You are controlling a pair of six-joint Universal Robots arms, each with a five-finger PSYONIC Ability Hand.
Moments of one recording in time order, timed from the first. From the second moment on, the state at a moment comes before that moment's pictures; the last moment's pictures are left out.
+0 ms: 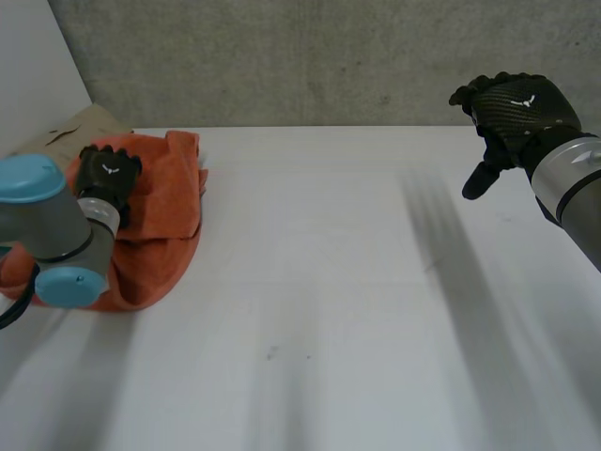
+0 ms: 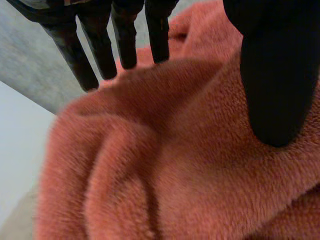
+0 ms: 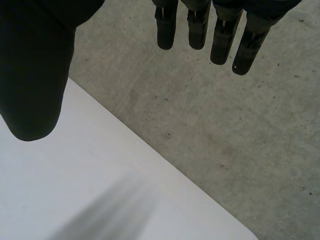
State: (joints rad) left arm 4.55 -2.31 -1.27 3.52 -1.60 3.78; right arm 1.86 -1.36 1.38 0.03 1.45 2.81; left_hand 0.37 0.35 0.35 0.35 0.18; right_hand 0.20 0.22 0.21 0.23 0.06
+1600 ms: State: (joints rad) left arm 4.23 -1.93 -1.72 3.31 -1.70 3.30; right arm 1.90 -0.97 1.14 0.17 1.21 2.52; left_hand 0.28 0.26 0.26 0.26 0.08; right_hand 0.20 0.22 0.22 0.23 0.06
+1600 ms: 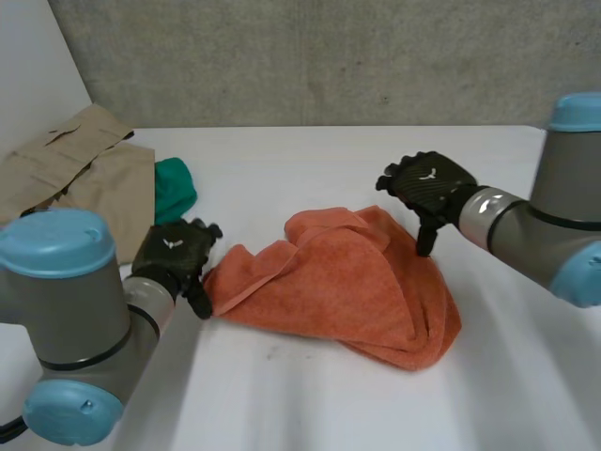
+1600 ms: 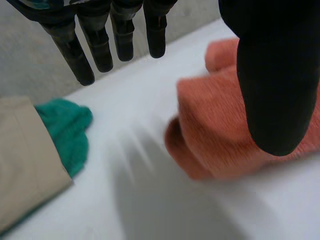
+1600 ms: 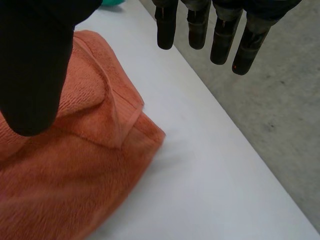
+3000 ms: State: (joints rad) left arm 4.21 -2.06 -0.94 3.85 -1.69 3.67; right arm 1.90 -1.02 0.84 -0.51 1.46 2.95; left_hand 1.11 1.20 1.19 1.20 0.97; right_hand 0.99 1.17 1.18 1.19 0.99
